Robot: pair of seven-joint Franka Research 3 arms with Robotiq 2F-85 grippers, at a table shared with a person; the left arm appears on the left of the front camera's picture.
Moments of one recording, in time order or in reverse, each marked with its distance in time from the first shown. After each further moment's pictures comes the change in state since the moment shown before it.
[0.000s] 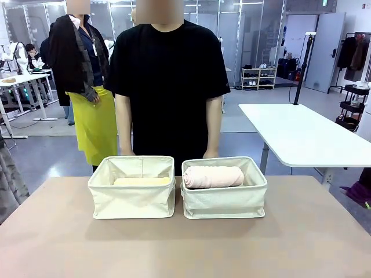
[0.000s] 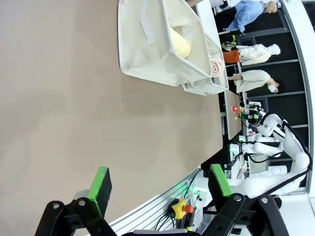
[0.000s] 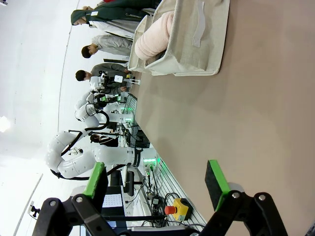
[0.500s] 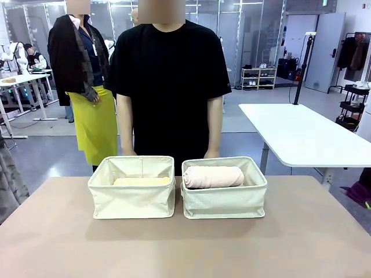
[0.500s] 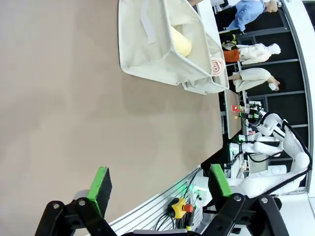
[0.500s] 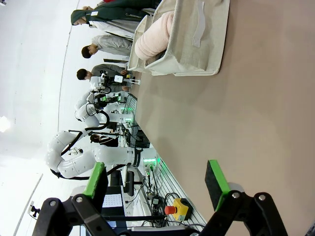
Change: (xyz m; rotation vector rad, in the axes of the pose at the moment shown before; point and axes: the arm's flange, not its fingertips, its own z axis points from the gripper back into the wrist) left arm 0.000 0.001 -0.002 0.000 0.006 0.003; right arm 0.000 0.000 0.000 0.000 0.000 0.000
